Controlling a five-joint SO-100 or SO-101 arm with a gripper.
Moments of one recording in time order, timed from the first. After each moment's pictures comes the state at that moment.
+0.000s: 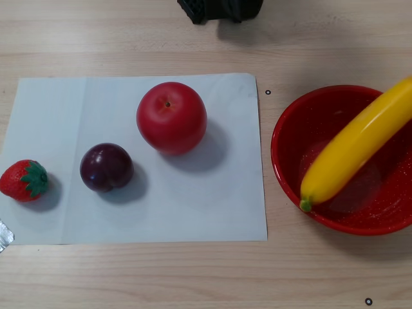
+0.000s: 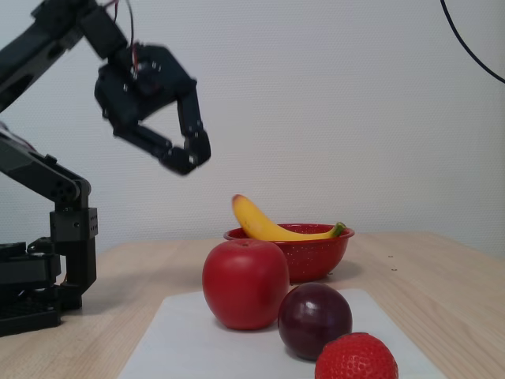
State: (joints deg) arm 10.9 152.1 106.3 82.1 7.6
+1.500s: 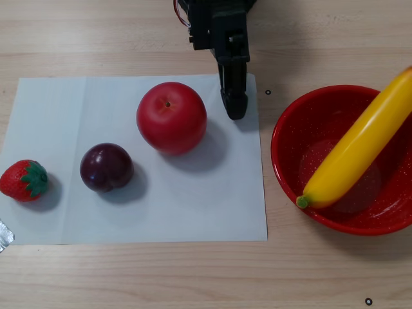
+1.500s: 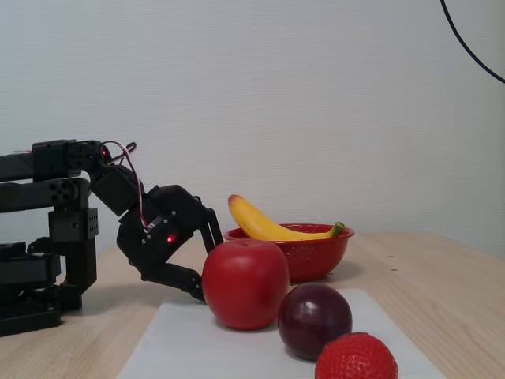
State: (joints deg) arm 8.3 187.9 177.6 39.2 -4.3
